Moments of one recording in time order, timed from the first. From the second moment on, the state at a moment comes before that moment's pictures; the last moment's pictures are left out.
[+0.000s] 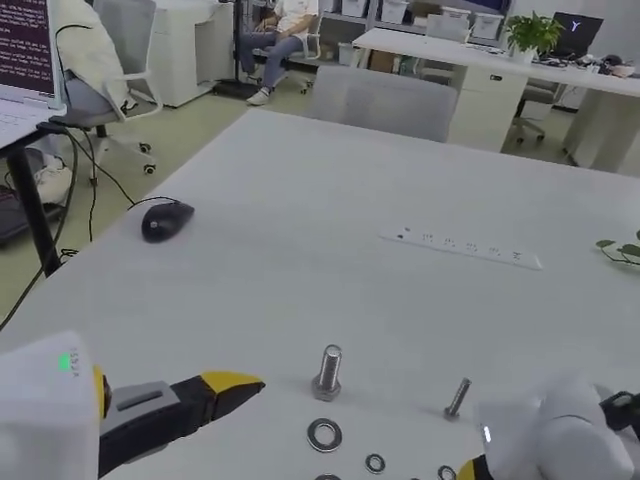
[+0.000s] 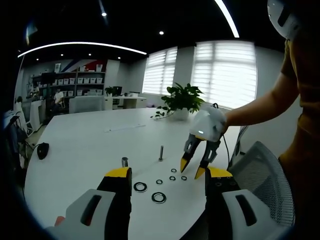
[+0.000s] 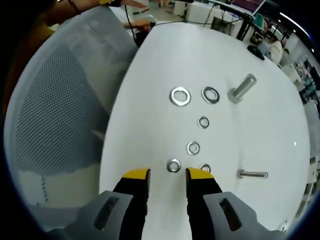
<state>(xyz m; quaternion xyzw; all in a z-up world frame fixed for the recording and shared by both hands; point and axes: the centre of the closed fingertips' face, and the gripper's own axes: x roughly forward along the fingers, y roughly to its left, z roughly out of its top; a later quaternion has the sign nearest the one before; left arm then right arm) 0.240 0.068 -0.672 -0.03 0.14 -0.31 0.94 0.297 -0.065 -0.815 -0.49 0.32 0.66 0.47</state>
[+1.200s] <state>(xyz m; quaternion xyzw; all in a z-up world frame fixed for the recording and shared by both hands) 0.245 0.065 -0.667 -0.02 0.13 -0.31 0.94 0.305 -0.061 -0.827 -0.51 0.34 0.65 0.45</state>
